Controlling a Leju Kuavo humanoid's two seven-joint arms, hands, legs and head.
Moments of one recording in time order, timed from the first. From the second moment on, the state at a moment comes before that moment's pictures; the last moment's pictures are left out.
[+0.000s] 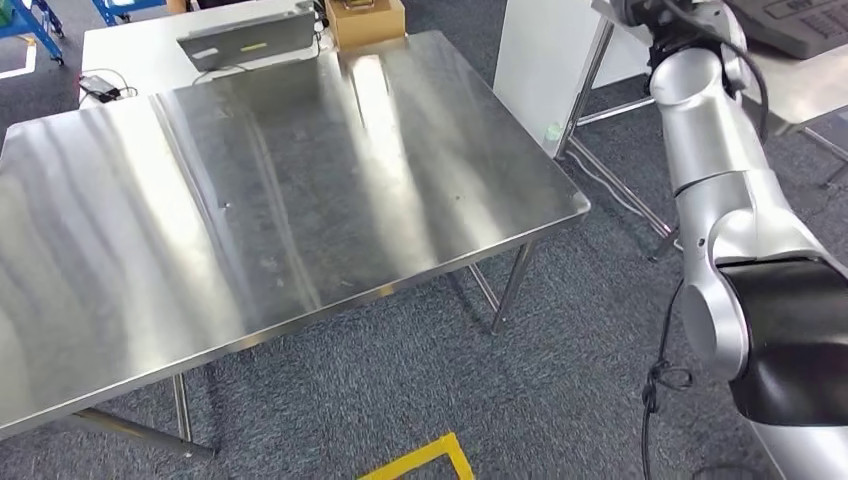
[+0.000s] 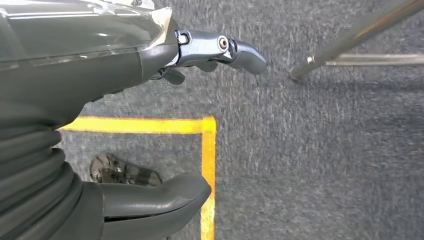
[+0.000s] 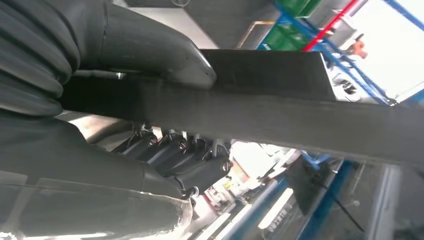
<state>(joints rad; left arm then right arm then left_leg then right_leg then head) -0.17 -0.10 0.78 -0.25 -0.36 0.02 -0.56 -1.26 -0.25 0.25 -0.80 0.49 -0.18 -0.12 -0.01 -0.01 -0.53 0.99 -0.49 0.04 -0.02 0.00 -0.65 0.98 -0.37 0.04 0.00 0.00</state>
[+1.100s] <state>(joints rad) -0.17 -0.08 0.78 -0.25 -0.36 0.01 -0.57 -1.26 -0.13 0.48 -0.44 0.67 0.00 -0.15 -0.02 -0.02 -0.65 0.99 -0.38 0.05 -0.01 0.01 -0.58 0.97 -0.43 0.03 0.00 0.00</state>
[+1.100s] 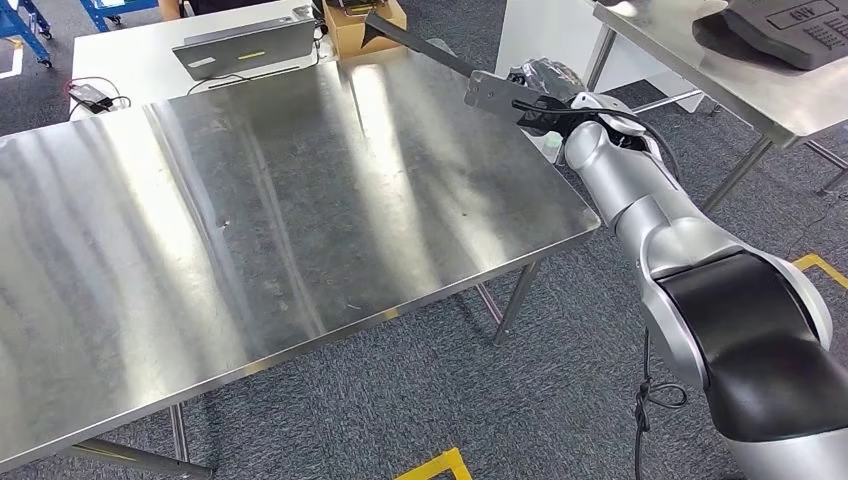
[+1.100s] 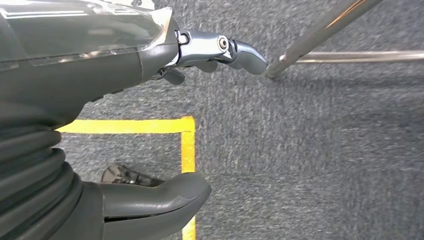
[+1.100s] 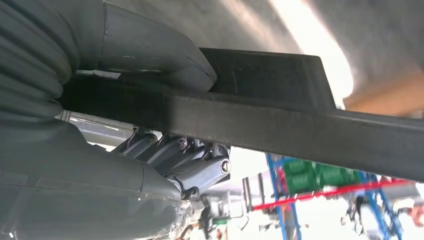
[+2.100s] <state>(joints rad) -0.21 -0.11 0.68 -0.24 -0.40 -0.05 -0.64 -0.99 0.16 0.76 -0.30 1.05 -0.11 0.07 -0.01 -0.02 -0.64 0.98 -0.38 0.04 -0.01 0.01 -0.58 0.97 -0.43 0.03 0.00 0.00</state>
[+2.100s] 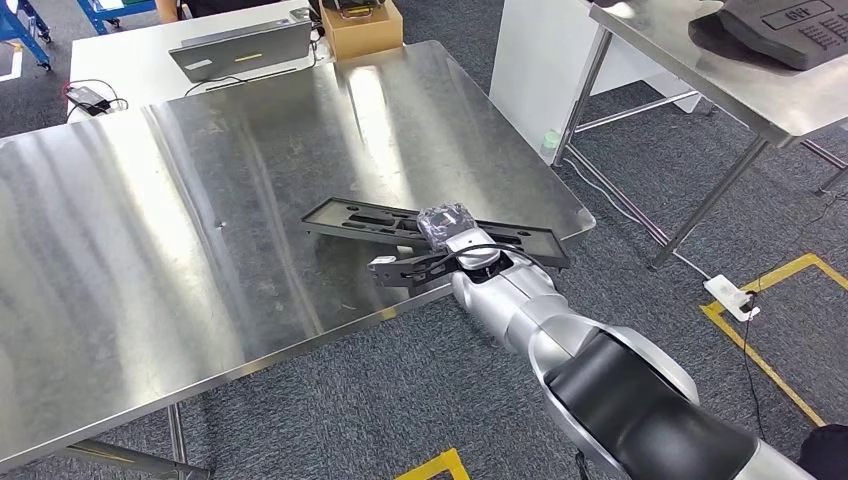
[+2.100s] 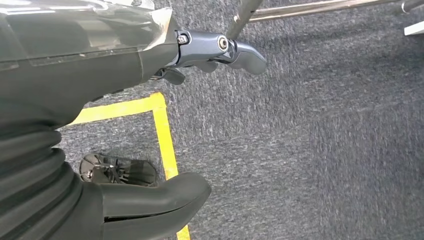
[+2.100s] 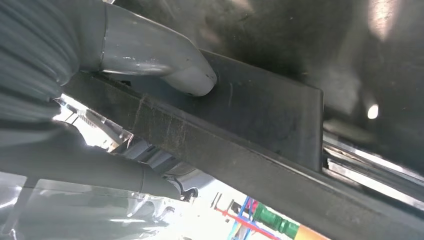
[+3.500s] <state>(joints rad) -0.16 -0.09 0.72 -0.24 -0.40 -0.06 -0.66 -1.15 0.03 0.57 -0.35 1.44 -0.35 0.31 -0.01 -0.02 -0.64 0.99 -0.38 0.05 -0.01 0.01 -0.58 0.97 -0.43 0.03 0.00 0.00</state>
